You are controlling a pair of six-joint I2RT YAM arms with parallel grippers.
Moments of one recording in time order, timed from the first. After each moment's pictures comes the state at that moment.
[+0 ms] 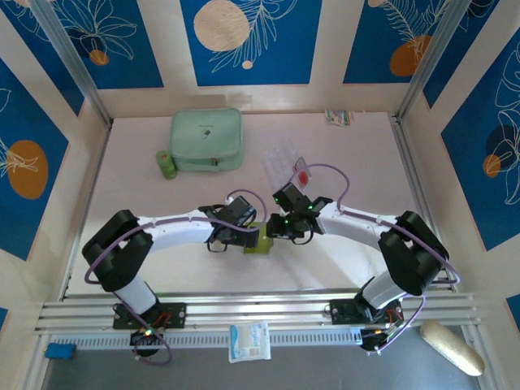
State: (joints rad) left arm -0.87 1.63 0.89 -0.47 -0.15 -0.62; right arm 0.75 1.52 0.86 -0.46 -0.18 0.73
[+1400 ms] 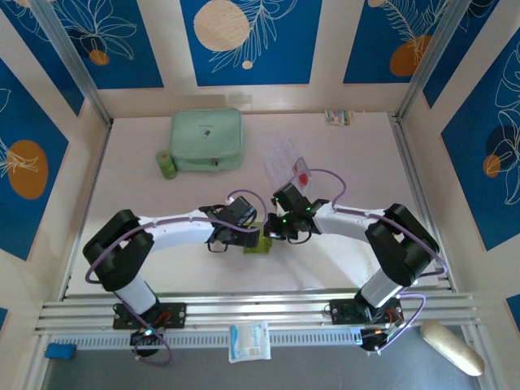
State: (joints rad) left arm -0.87 1.64 0.89 -0.46 -0.15 -0.62; right arm 0.72 1.60 0.81 -0.27 -0.34 0.79
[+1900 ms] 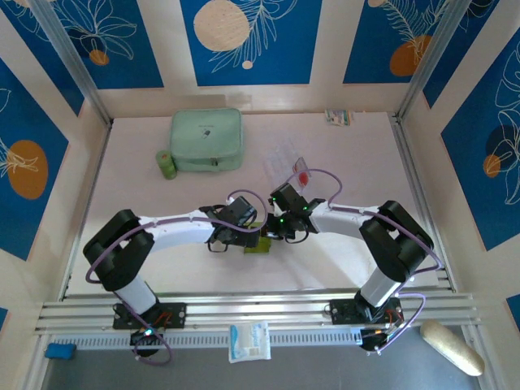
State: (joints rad) left arm -0.87 1.64 0.89 -0.45 -0.15 -0.62; right arm 0.73 1.64 0.83 -0.25 -0.35 0.79
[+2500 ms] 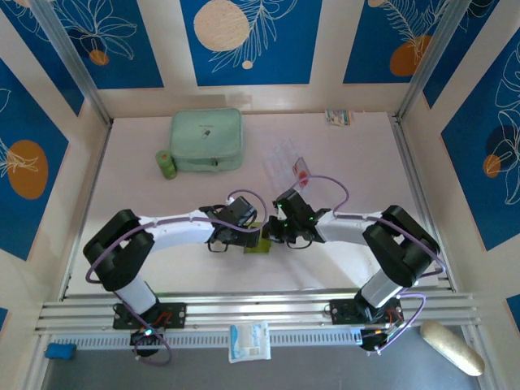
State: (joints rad) left arm -0.87 1.64 0.89 -0.45 -0.15 -0.62; right arm 0.72 1.59 0.68 -0.03 -0.35 0.88
